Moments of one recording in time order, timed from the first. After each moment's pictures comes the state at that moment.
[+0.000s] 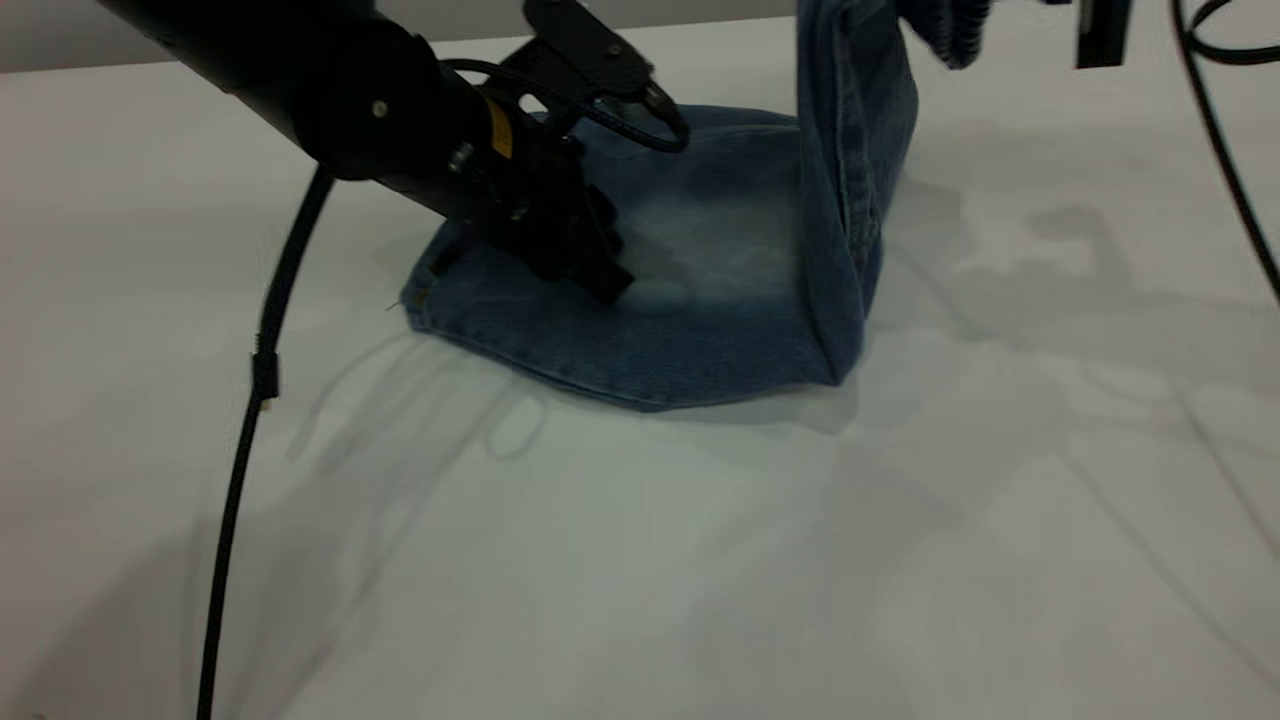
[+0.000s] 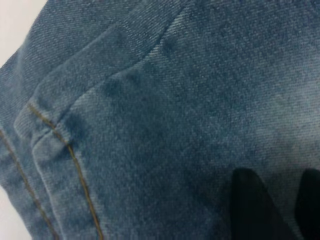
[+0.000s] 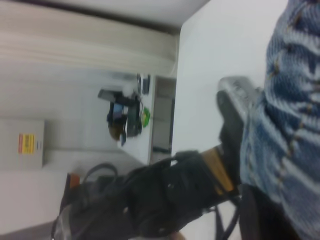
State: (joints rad) left arm -0.52 2.31 -1.17 0.29 -0.14 0.15; right arm -0.01 2.01 -0.95 1.74 1.22 -1.21
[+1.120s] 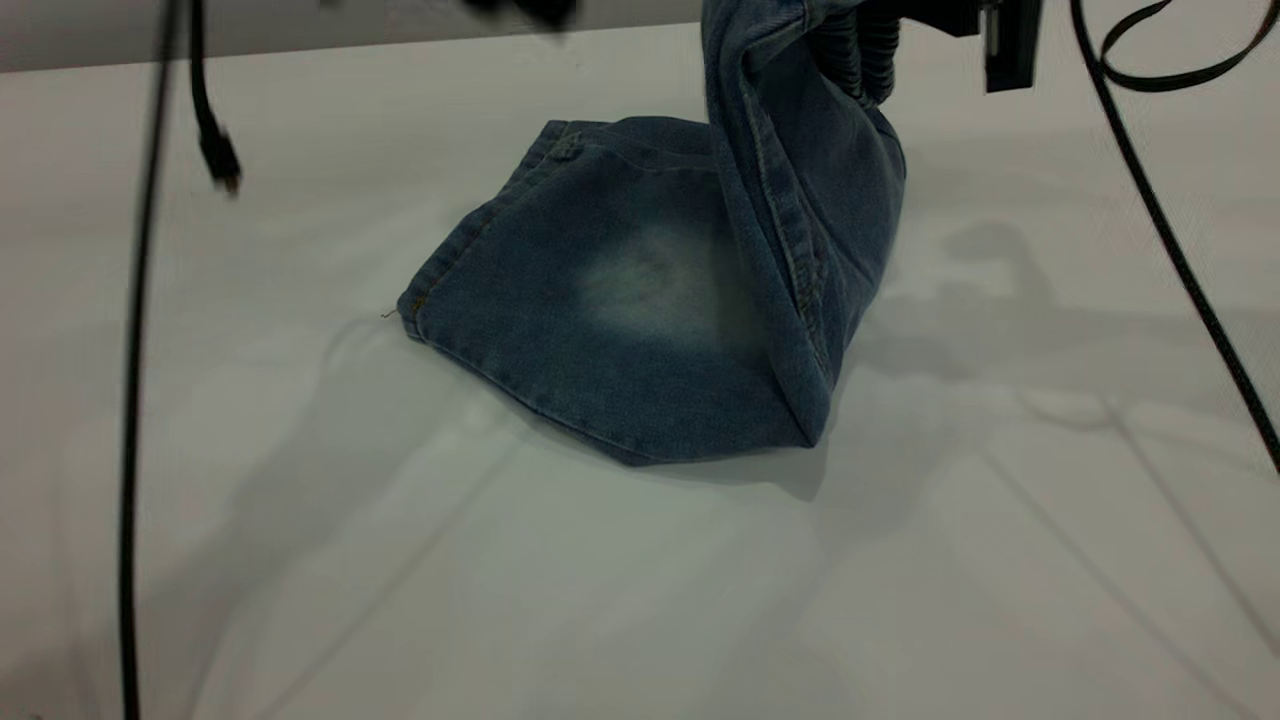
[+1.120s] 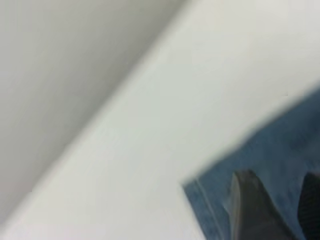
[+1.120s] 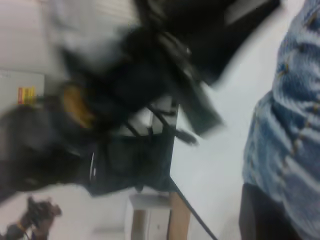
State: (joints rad) left arm -0.47 1.91 -1.17 0.29 -0.06 0.17; right arm 0.12 2.01 -0.95 1.75 1.22 -1.25
